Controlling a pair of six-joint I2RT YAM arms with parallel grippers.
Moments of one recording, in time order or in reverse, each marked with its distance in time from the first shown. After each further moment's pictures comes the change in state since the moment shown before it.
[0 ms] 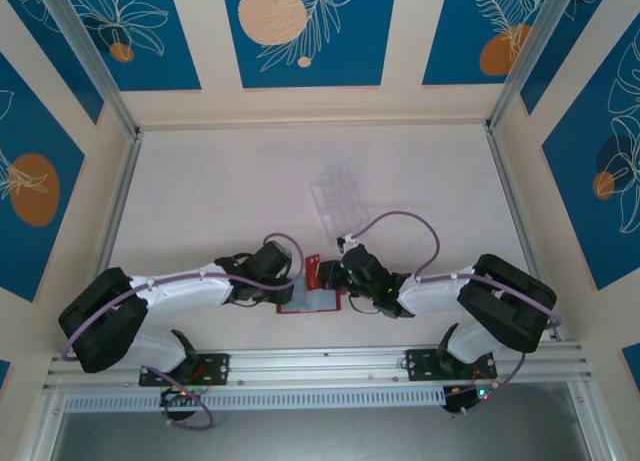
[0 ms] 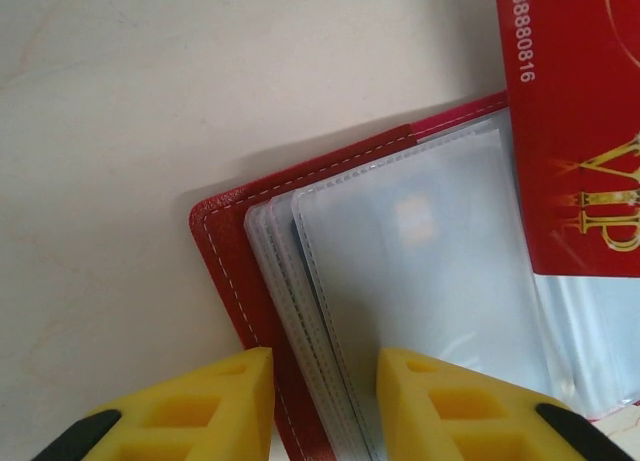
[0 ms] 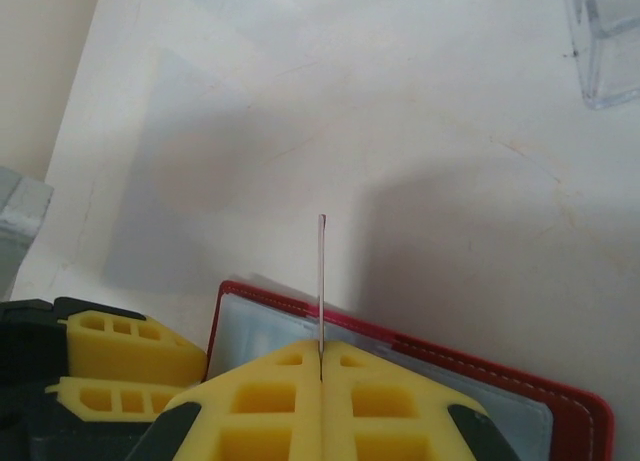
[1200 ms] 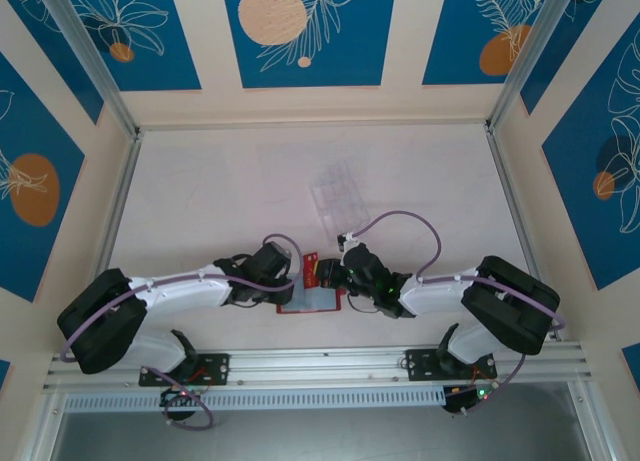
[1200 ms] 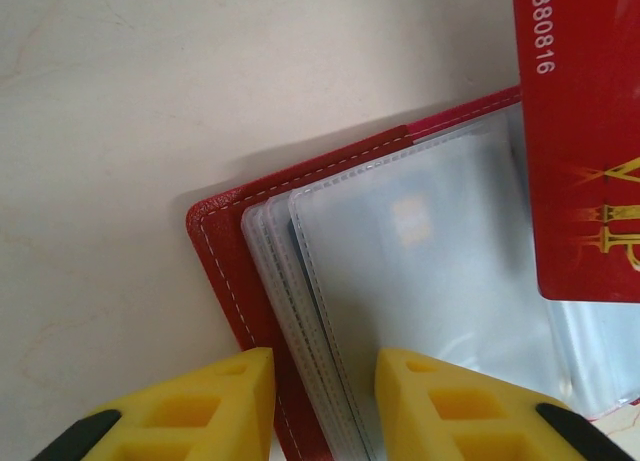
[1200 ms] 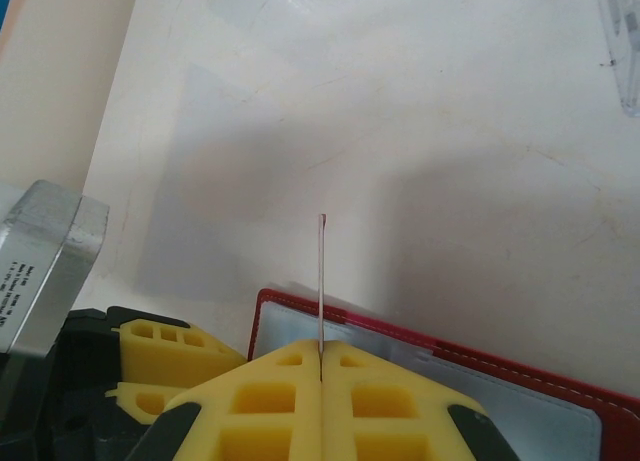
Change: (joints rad) left arm 0.000 -0.009 -0.014 0.021 0.002 0.000; right arm 0.004 -0.021 0.000 0.014 -0.012 0.037
